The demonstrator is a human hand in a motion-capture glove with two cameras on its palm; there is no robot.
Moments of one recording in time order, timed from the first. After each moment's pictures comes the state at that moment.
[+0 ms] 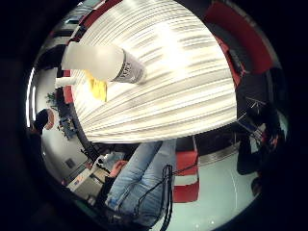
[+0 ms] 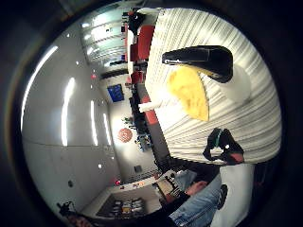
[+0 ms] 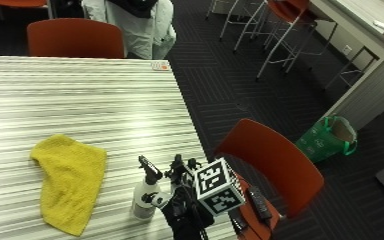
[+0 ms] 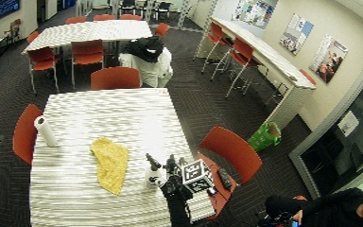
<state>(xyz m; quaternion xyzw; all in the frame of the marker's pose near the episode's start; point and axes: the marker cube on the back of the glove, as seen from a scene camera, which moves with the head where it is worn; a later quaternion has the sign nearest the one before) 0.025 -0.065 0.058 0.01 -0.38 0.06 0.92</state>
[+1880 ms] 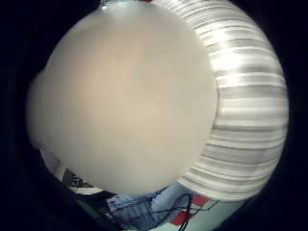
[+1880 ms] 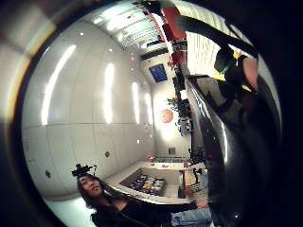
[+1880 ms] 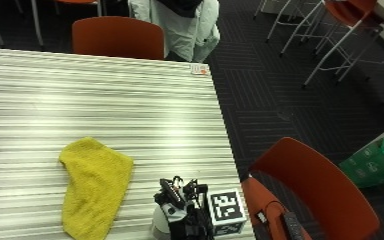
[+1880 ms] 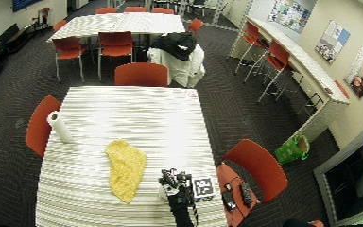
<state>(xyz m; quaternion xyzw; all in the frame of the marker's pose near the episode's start) 0.035 -0.044 0.086 0.07 -0.61 -0.04 0.79</state>
